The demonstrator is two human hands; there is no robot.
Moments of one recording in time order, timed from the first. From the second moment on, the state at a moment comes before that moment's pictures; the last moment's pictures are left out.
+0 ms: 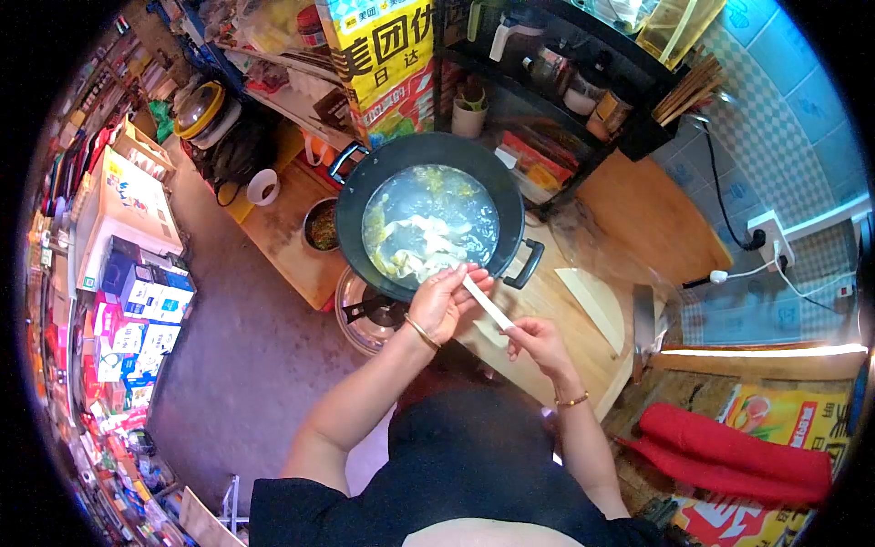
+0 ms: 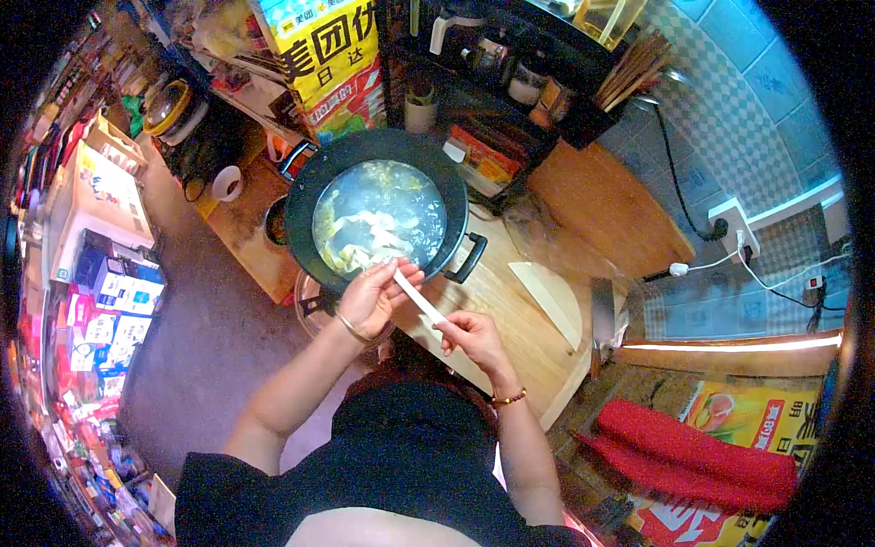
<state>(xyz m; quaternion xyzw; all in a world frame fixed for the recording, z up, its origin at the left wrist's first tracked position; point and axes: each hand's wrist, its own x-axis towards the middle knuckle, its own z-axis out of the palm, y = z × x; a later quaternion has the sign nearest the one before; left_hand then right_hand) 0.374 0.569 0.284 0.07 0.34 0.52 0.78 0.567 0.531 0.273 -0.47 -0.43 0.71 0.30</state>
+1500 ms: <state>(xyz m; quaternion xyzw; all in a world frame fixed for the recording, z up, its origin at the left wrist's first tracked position) 0.383 0.560 0.269 -0.03 0.22 0.41 0.88 0.569 0.535 0.281 -0.42 -0.41 0.74 0.32</state>
